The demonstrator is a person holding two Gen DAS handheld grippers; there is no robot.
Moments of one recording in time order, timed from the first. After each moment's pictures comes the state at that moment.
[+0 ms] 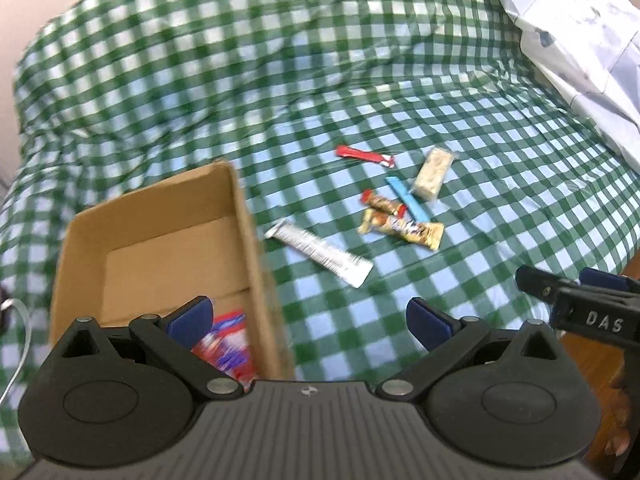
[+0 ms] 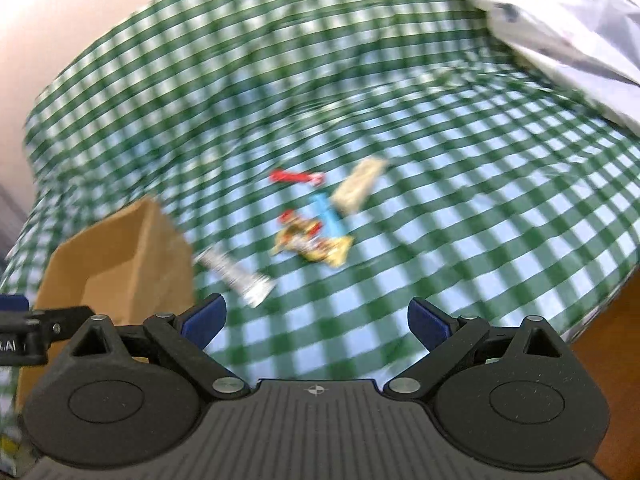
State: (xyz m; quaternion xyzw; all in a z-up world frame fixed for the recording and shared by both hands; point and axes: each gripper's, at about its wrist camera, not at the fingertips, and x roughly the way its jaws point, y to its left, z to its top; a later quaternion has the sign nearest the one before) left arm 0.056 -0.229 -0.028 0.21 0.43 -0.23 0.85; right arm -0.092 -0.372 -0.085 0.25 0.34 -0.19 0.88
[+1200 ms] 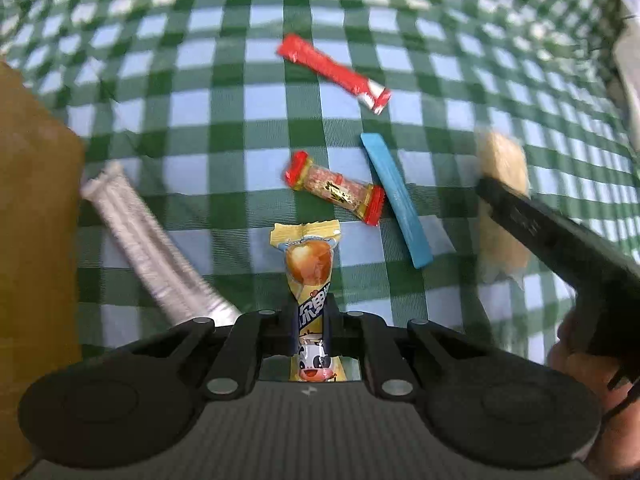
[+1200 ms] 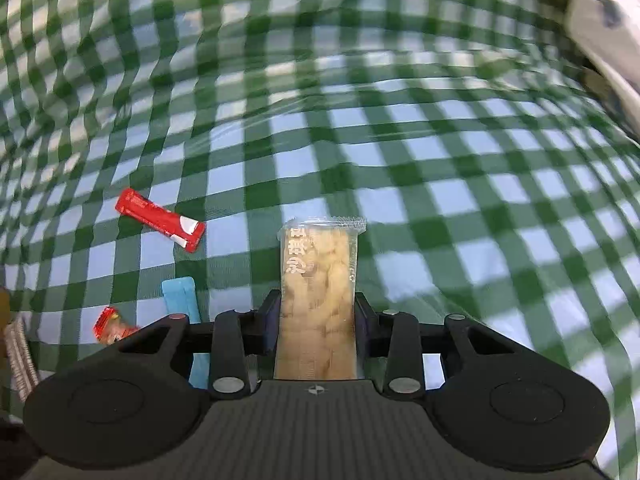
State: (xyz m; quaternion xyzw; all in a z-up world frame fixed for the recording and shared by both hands) left arm 0.214 -0.368 -0.200 0.09 0.62 -0.19 0.76; right arm 0.137 -0.533 -0.226 0.16 0.42 -0.20 0.87
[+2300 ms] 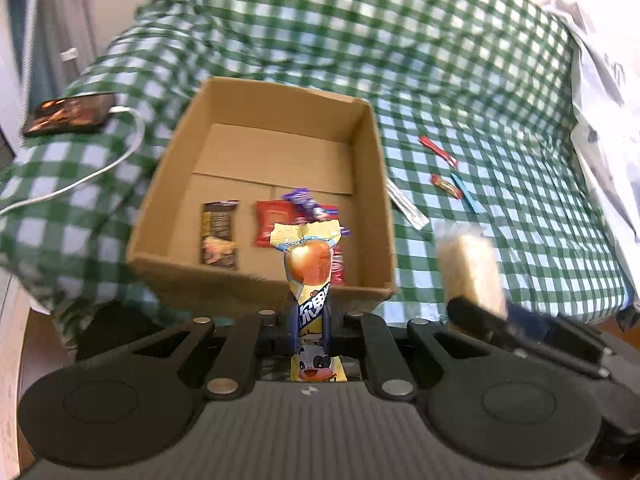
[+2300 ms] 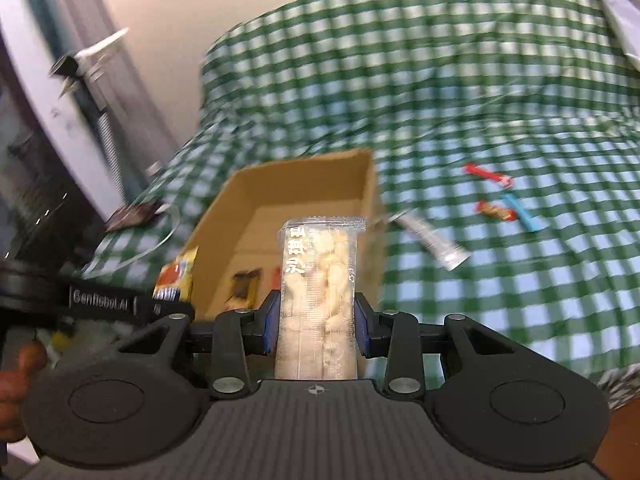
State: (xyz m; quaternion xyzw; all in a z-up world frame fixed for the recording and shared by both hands) left arm -0.020 0.018 0.009 0.02 0.48 -0.15 0.87; right arm -0.113 -0.190 -0.030 0.18 0.34 0.03 0.92
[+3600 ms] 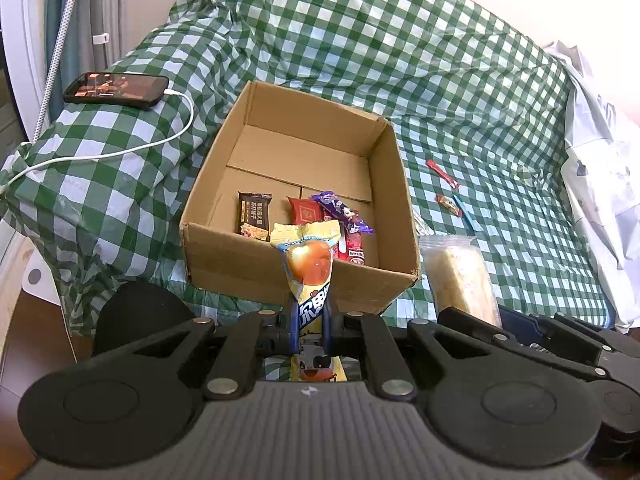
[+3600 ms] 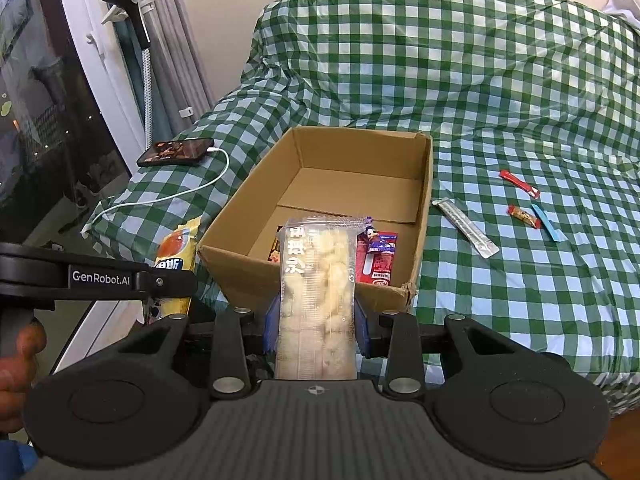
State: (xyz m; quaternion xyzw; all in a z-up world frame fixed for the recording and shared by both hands) left arm -0.052 0.078 0.003 -0.04 0.45 -0.16 0.88; right arm -0.134 -0.105 -0.006 0.09 0.36 0.05 0.93
